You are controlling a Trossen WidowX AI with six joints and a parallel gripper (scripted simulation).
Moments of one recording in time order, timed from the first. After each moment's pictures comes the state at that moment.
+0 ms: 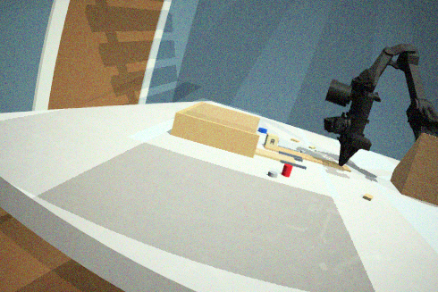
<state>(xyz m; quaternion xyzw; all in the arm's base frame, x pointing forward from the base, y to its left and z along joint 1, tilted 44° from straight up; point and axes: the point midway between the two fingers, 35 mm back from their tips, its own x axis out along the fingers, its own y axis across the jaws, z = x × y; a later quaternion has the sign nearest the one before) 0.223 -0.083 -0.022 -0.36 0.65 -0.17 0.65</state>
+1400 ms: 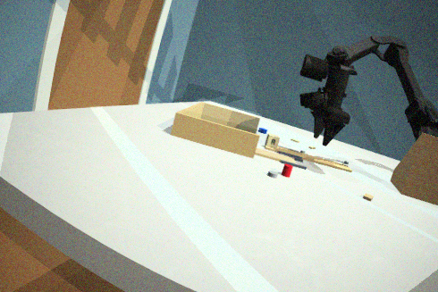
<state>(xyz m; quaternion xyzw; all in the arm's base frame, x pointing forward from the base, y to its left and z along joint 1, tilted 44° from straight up) 0.302 -0.037 0.009 -0.38 0.66 -0.15 0.63</state>
